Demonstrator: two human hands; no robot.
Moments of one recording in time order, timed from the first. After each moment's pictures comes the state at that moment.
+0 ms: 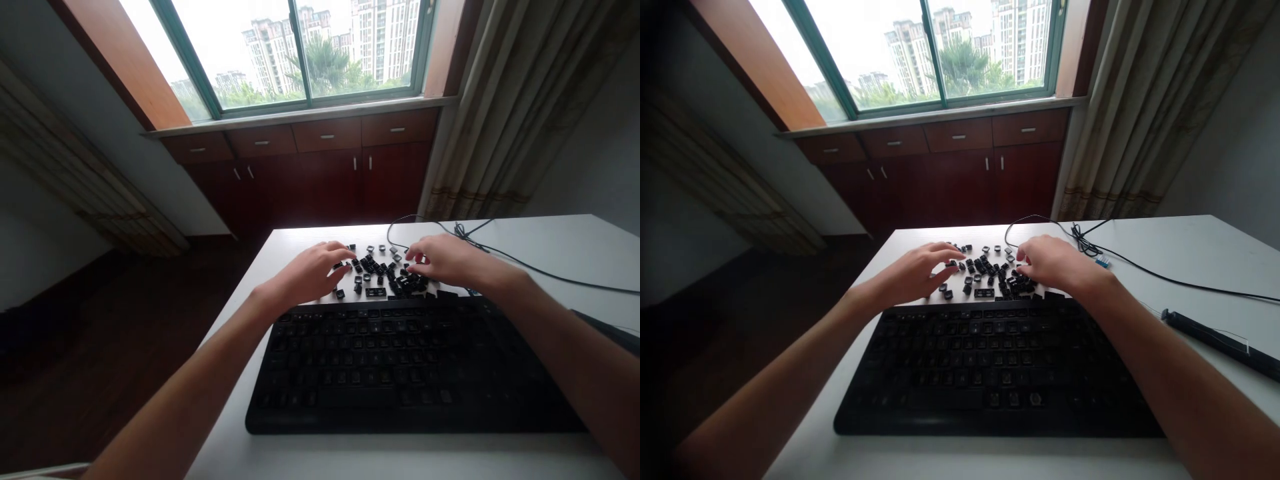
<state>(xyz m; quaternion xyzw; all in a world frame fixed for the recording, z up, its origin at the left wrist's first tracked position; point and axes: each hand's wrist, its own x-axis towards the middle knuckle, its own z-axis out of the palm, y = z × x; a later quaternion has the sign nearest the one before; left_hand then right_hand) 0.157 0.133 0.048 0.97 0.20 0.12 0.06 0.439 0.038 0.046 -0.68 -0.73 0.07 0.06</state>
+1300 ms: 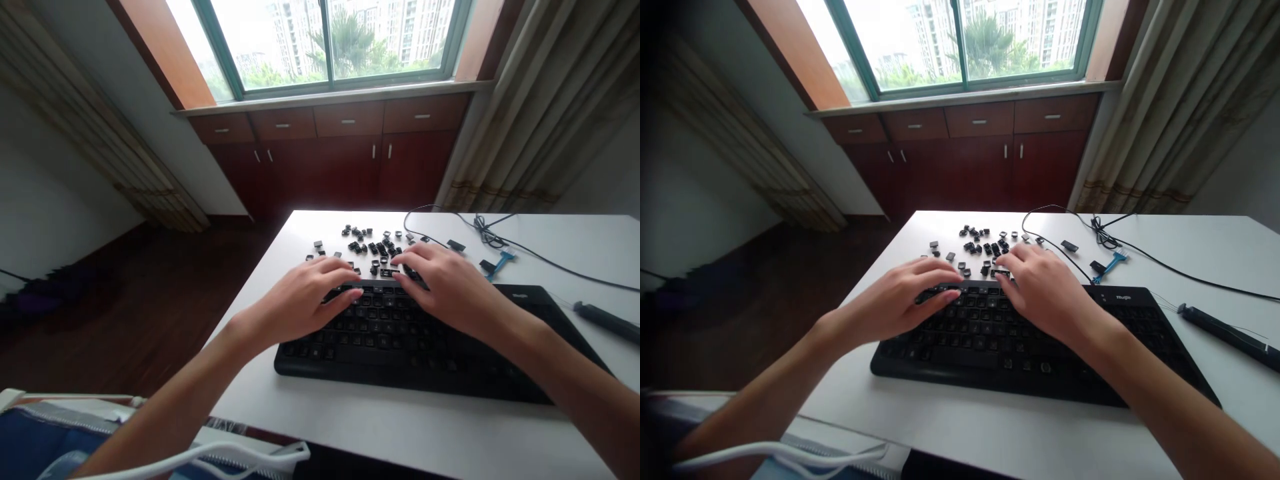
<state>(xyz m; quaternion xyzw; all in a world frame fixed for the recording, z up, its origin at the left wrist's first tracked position) 0.105 0.046 0.062 0.96 0.23 0.15 0.12 0.359 -0.026 0.047 -0.58 -0.79 -0.04 0.18</state>
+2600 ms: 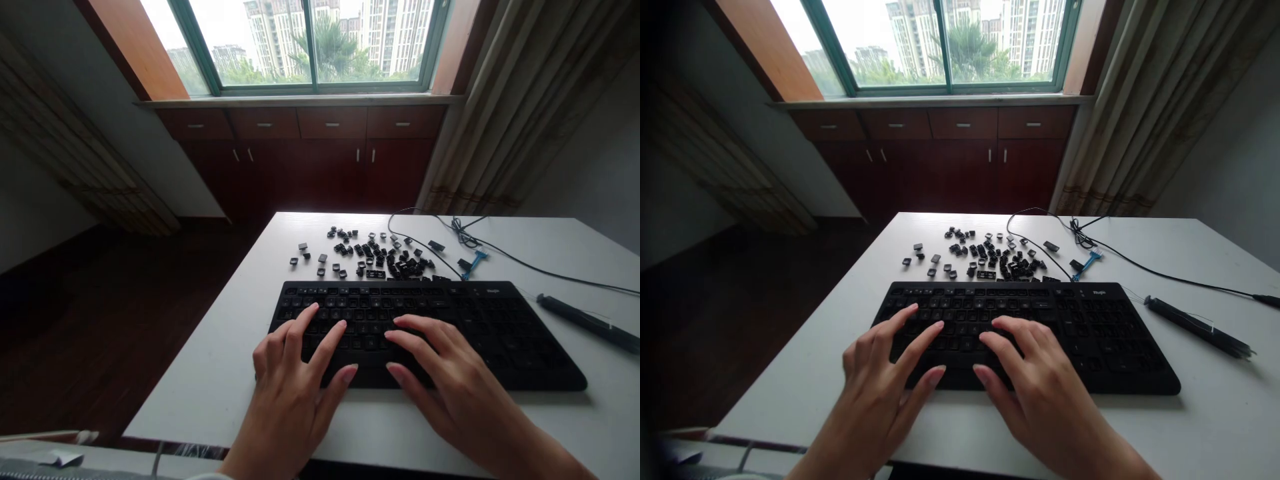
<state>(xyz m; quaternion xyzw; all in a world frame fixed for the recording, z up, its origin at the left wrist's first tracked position) 0.085 -0.056 -0.007 0.89 0.40 0.22 -0.05 0.329 -0.128 0.001 -0.58 -0.76 -0.01 0.28</state>
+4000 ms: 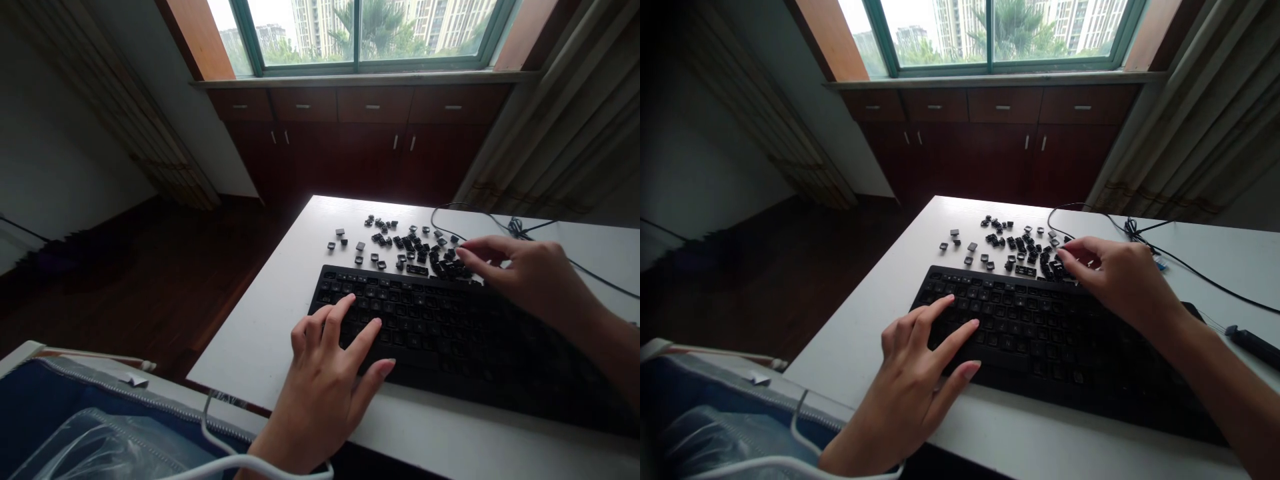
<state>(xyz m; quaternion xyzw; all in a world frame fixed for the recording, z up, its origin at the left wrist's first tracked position) 0.082 -0.062 -0.001 0.88 0.43 0.23 0.01 0.406 -0.019 0.043 -0.69 -0.68 0.00 0.25</state>
